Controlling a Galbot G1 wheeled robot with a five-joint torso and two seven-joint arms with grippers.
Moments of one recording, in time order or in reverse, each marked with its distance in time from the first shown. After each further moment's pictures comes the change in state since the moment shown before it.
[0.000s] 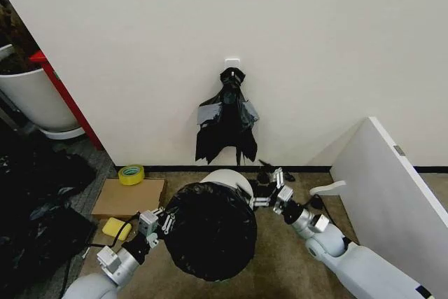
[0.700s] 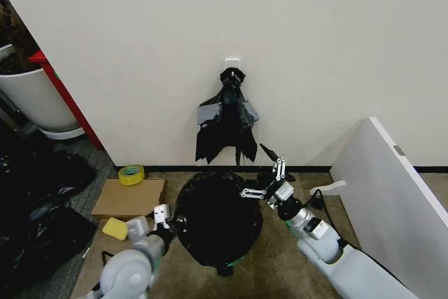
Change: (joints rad) left arm -0.285 -0.139 0.225 -0.052 -0.653 0.606 -0.634; right arm -0.084 0.083 0.065 0.110 -0.231 0.043 -0.056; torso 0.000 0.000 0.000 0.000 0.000
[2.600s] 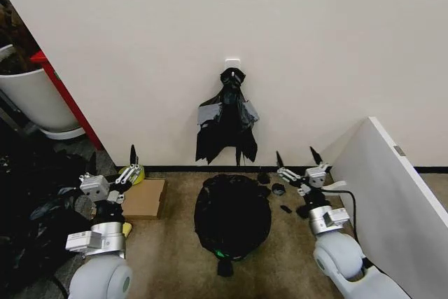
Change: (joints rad) left arm 0.230 -0.365 -0.475 -0.170 0.867 -0.595 0.371; right arm -0.305 0.084 0.405 0.190 0.059 -0.496 0.247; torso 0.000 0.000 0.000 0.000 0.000
